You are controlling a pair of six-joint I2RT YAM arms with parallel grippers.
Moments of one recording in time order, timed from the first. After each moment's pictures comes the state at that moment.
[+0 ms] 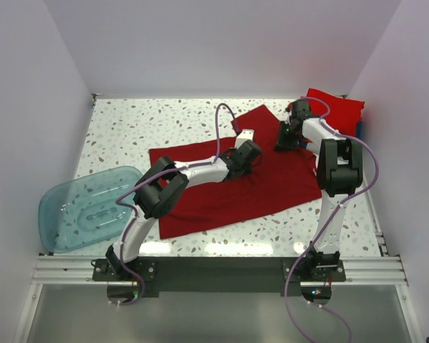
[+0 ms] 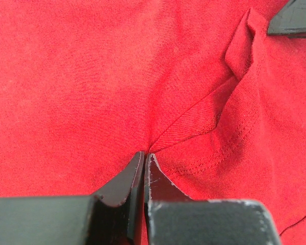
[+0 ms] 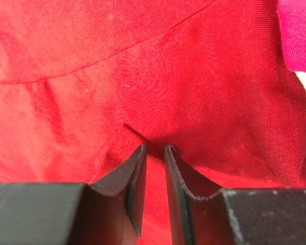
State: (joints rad) left arm -0.88 2.23 1.61 -0.18 -0.40 -0.60; right arm 0.05 2.15 1.60 -0.56 -0.18 0.27
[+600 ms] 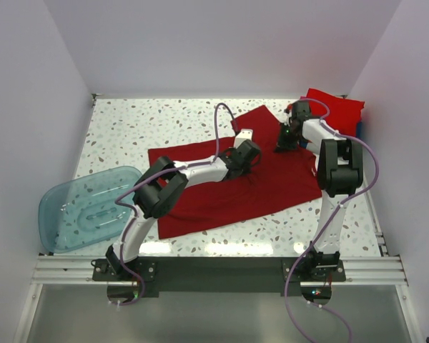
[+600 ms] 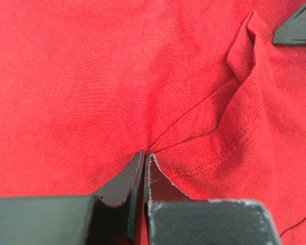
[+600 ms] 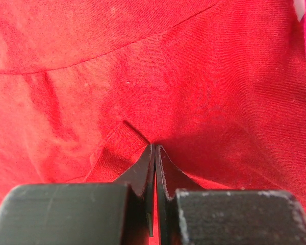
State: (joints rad) left arm -0.87 2.23 1.61 -0.18 -0.40 -0.60; right arm 0.05 2.14 1.58 -0.56 -0.21 0.27
